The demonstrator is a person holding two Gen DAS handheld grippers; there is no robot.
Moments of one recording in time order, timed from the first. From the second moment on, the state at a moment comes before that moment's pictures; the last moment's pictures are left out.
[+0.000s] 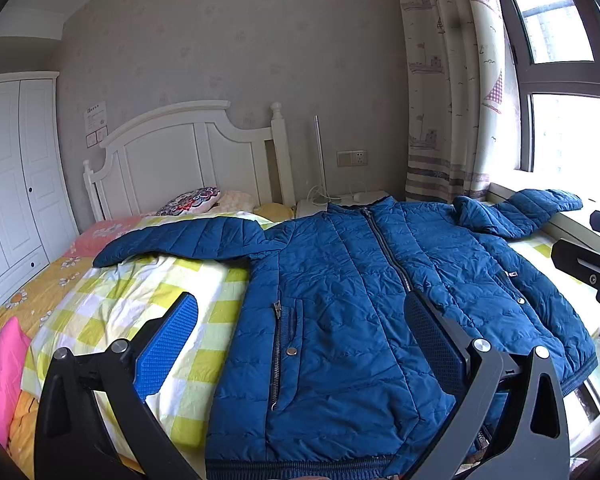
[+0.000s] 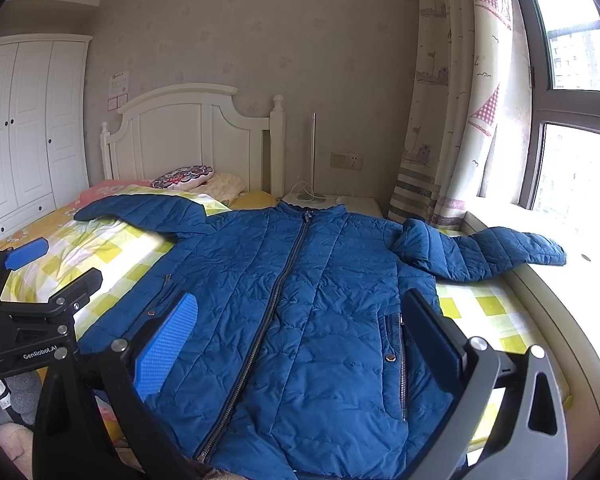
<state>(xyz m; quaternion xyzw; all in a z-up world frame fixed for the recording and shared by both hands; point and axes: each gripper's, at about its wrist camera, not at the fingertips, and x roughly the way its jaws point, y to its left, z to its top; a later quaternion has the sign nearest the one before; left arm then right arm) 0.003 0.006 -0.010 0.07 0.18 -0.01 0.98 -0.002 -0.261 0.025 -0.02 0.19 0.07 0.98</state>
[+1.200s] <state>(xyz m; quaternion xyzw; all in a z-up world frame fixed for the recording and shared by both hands) 0.007 0.013 -0.015 0.06 0.20 -0.01 0.98 0.002 -0.261 0.017 -0.01 0.21 0.07 0.98</state>
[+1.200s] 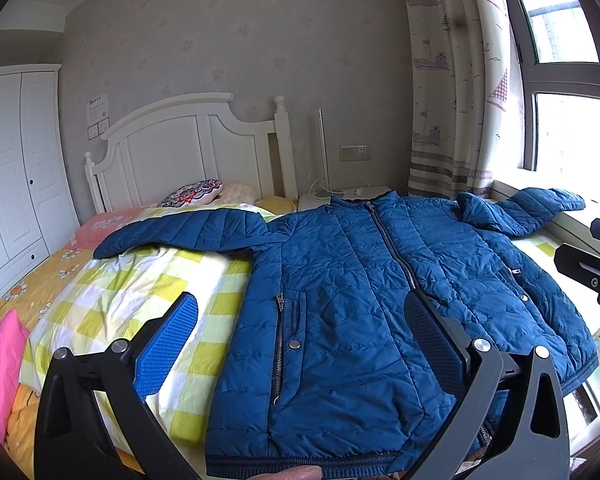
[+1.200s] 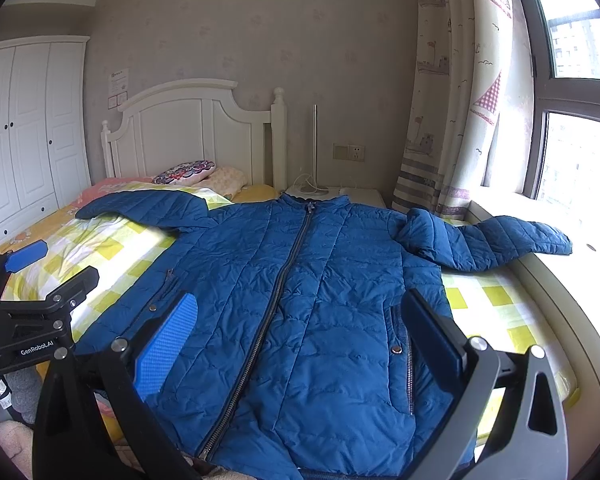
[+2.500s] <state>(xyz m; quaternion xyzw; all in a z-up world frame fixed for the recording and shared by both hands) 0.116 -0.005 -0.050 0.09 0.33 -0.04 0.94 0.065 -0.311 -0.023 0.05 0.30 0.05 0.95</state>
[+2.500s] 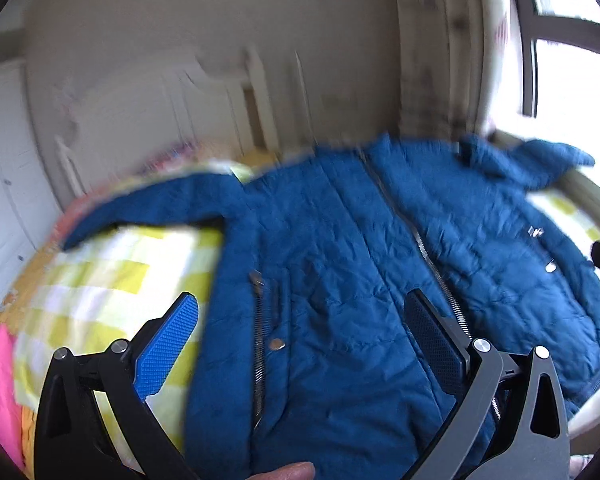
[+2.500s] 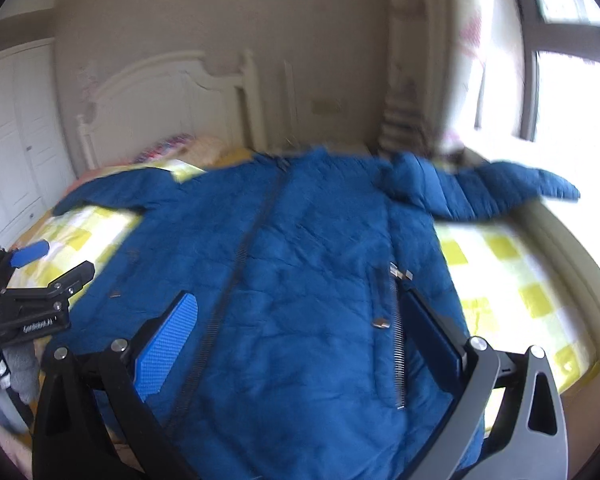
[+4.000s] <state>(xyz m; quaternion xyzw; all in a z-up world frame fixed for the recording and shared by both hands) 0.308 0.014 -0.134 0.00 0.46 -0.03 0.89 0.353 -0.267 -0.109 -0.12 0.41 0.12 0.89</state>
